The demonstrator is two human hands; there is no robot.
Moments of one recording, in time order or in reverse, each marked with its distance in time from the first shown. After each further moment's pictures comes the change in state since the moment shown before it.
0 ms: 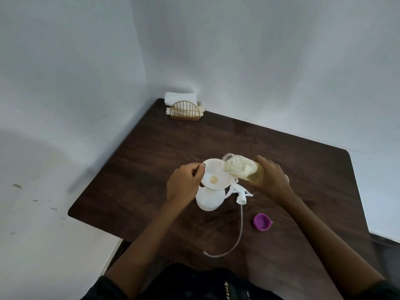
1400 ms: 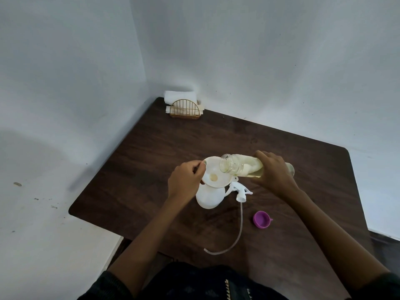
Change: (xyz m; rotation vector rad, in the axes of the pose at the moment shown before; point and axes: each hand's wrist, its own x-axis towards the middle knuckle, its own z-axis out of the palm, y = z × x) left_hand -0.001 0.007 -0.002 0.018 0.003 -0.004; right_hand 0.005 -0.001 -0.013 -0.181 0.007 -0.153
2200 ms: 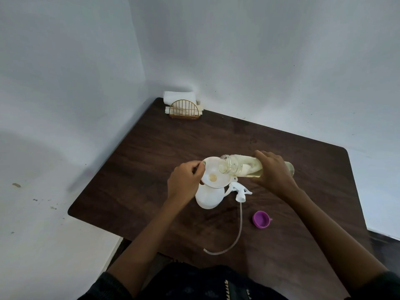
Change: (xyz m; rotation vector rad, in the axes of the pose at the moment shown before) left_hand 0.002 -0.004 0.003 -0.018 0.006 -0.003; right_hand 0.002 0.003 0.003 -0.045 -0.013 0.005
